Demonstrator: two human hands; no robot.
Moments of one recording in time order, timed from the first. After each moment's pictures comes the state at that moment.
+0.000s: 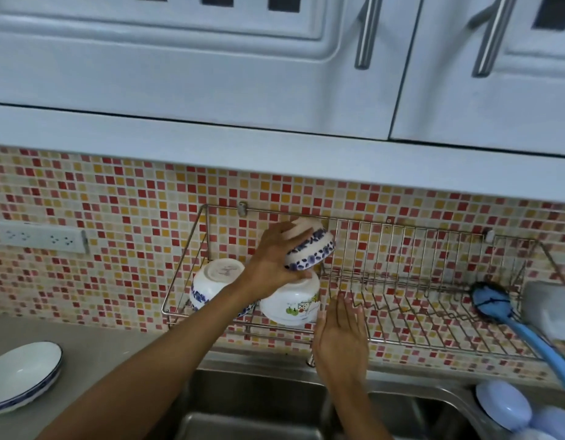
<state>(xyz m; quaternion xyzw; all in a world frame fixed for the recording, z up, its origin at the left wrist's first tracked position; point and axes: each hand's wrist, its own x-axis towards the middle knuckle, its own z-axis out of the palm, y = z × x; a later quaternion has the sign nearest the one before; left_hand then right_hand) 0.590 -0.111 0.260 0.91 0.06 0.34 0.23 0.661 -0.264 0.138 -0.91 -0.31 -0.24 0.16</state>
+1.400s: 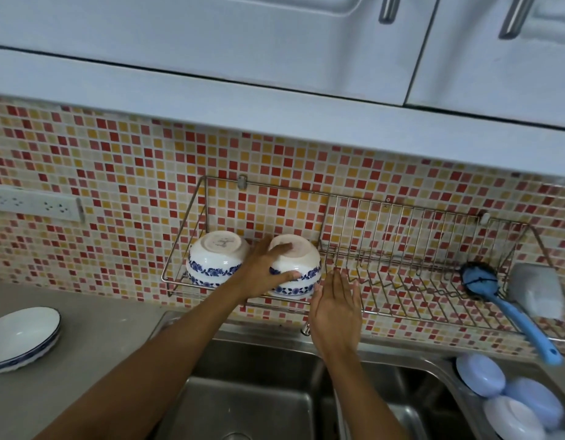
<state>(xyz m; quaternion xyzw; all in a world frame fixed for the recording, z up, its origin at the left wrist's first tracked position) 0.590 -0.091 0.177 0.93 0.15 0.21 0.26 0.658 -0.265 0.140 -0.90 -0.31 -0.27 0.17</state>
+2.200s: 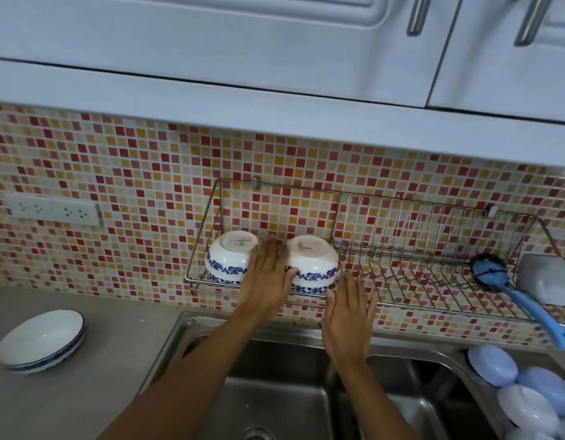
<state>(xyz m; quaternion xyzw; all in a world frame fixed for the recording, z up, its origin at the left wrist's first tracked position) 0.552 -0.111 0.159 0.94 0.22 0.27 0.02 0.636 -0.266 0.120 -0.89 -0.30 -0.24 0.24</state>
